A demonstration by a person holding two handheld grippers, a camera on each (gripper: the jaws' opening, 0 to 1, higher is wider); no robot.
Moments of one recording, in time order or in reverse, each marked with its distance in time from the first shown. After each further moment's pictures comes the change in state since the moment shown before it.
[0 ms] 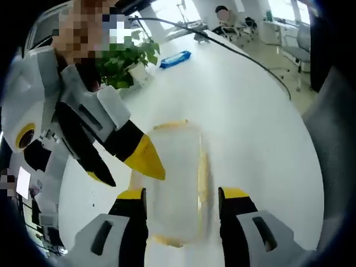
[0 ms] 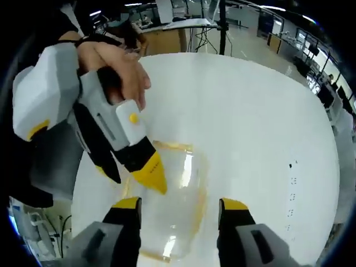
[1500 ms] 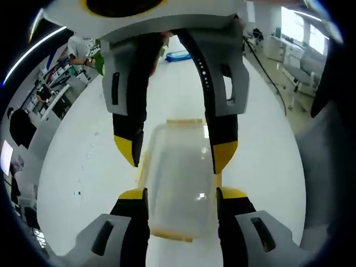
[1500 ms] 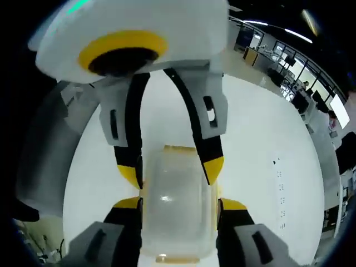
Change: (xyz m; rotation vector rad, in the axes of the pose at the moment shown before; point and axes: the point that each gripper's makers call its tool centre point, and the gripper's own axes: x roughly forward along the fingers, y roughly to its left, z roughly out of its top) left arm 0.002 0.018 0.000 -0.204 -0.001 -0.162; right arm -0.004 0.033 0.001 0.155 -0.129 -0.207
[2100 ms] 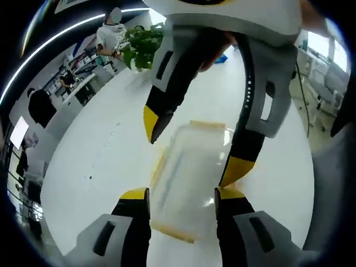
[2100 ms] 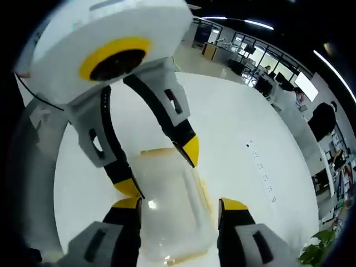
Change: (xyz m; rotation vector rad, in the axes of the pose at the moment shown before) left arm -0.006 0.020 -0.001 -0.133 -0.036 0.192; right arm -0.006 -0.014 0.004 0.225 -0.057 -0.250
